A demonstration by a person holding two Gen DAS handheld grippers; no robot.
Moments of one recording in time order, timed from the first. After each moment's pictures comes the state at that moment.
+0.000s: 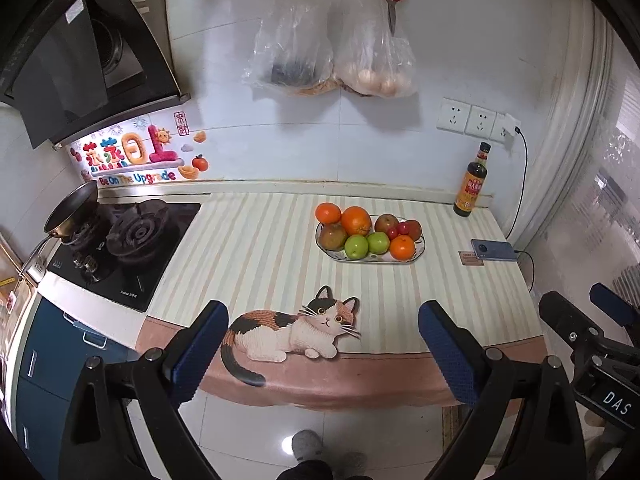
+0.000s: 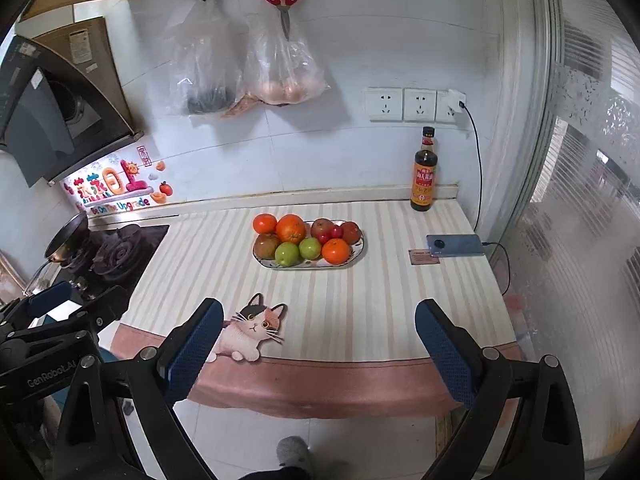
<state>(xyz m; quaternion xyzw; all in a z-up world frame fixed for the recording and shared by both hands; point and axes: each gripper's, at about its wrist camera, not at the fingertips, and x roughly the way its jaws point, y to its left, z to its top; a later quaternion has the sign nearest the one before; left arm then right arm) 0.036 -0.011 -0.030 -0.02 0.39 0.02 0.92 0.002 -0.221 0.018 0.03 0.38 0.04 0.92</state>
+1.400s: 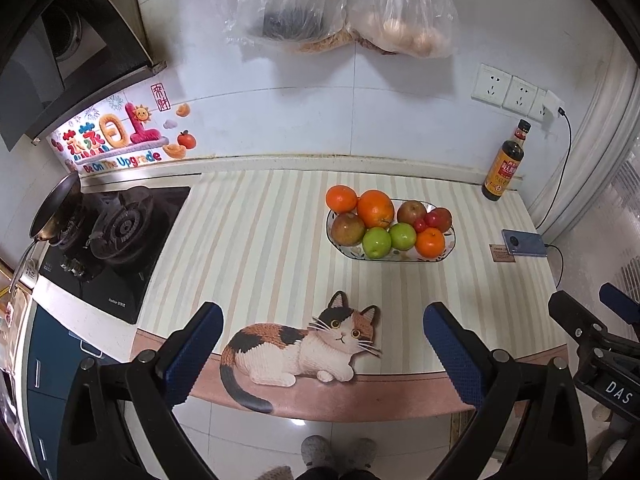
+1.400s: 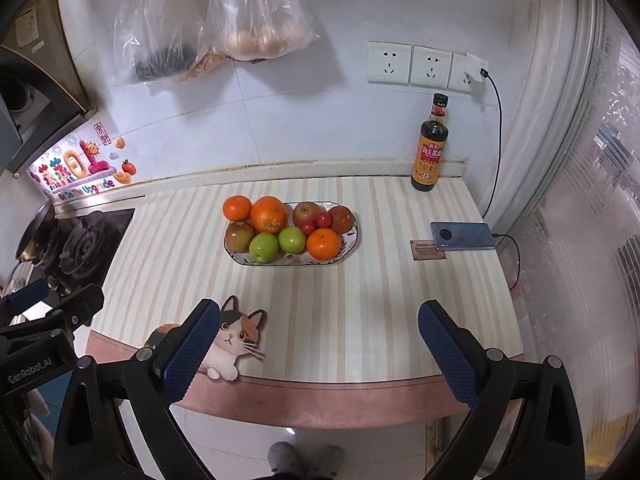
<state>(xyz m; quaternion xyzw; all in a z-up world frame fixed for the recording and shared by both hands) 0.153 0.011 -0.070 -0.01 0.46 0.02 0.89 0.135 -0.202 -0.035 0.02 0.46 0.01 0.89</state>
